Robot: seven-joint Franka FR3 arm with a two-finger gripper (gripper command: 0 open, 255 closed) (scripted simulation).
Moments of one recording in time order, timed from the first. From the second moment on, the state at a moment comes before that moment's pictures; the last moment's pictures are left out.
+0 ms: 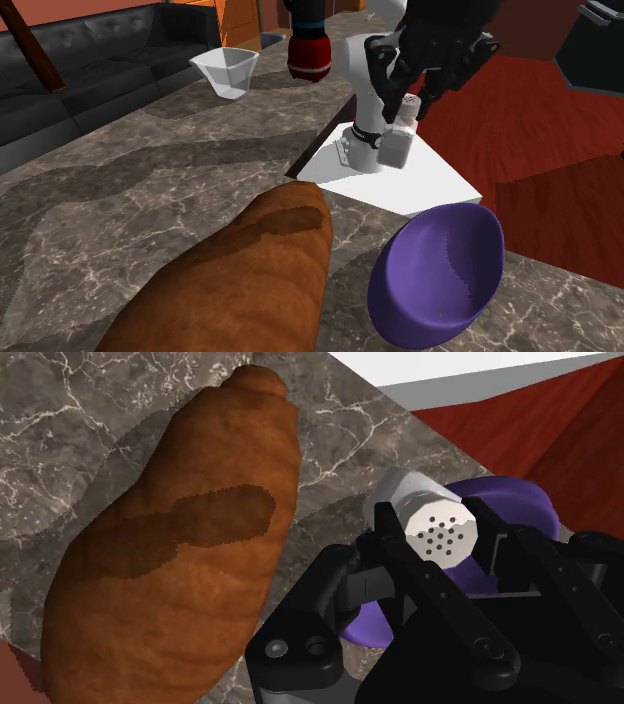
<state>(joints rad) -0.11 -0.28 -0.25 -2.00 -0.13 1.51 -0.27</state>
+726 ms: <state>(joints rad) -0.05 -0.03 -0.19 -1.73 -0.05 1.48 -0.17</state>
